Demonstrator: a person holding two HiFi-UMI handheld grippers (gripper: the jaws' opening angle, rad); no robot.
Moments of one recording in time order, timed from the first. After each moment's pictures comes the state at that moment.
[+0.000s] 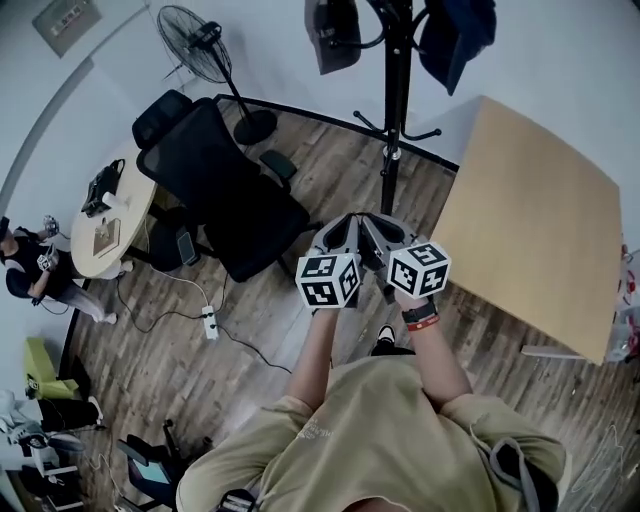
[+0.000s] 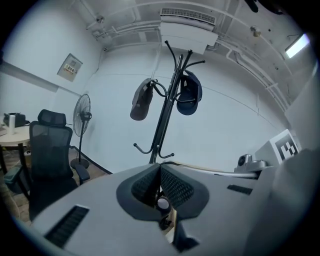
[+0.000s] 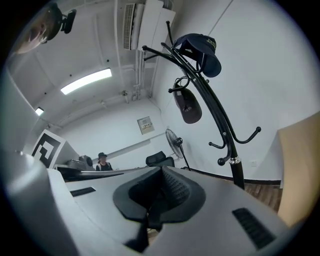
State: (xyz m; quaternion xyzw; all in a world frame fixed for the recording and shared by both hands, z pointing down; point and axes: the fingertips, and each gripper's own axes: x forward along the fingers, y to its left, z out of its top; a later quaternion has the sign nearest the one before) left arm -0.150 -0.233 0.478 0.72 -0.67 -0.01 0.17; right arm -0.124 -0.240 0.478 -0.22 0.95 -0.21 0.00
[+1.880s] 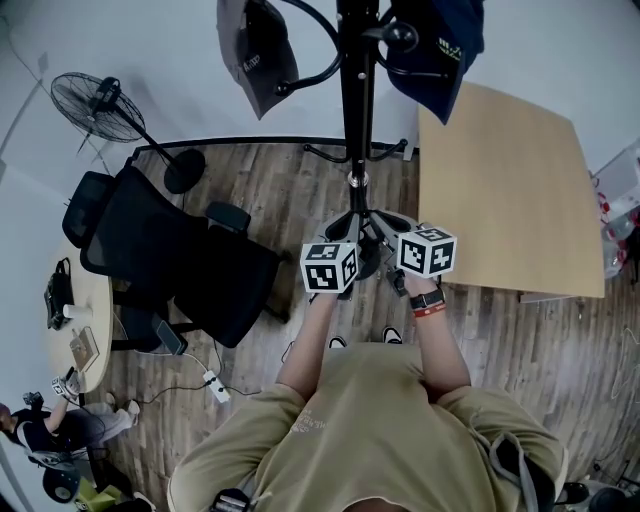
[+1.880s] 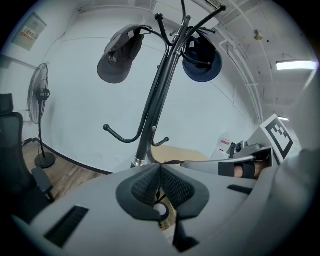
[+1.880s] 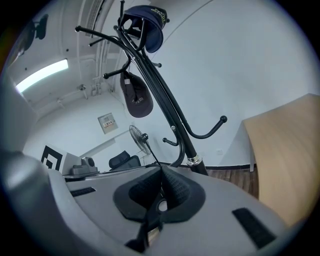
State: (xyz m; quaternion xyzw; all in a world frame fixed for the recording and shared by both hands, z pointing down) left arm -0.156 -0.449 0.548 0.84 -0.50 0.08 0.21; right arm -0.116 -0.447 0.545 -0.38 0.87 -0.30 -0.04
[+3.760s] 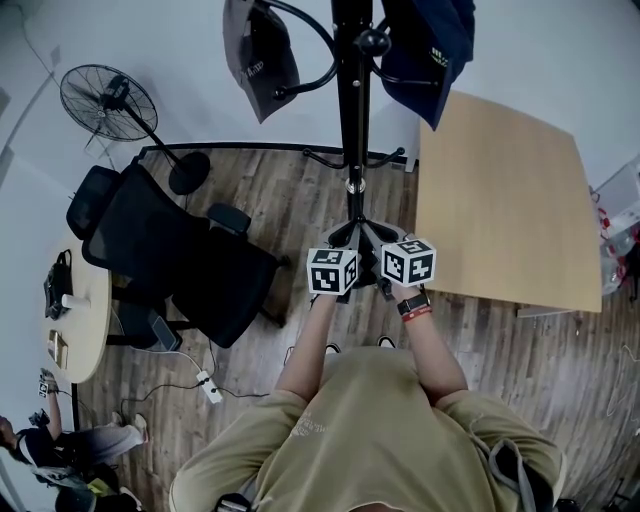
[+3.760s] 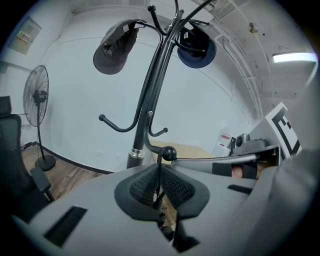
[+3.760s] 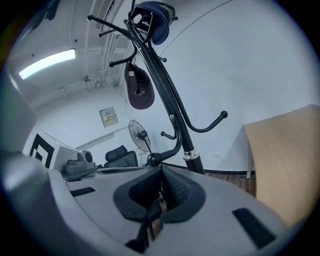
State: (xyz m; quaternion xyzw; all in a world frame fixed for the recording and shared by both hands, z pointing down) left arm -0.138 -0.447 0.582 0.84 -0.50 0.10 0.20; right arm -0.119 -0.446 0.577 -0.39 0.88 -0.26 -0.06
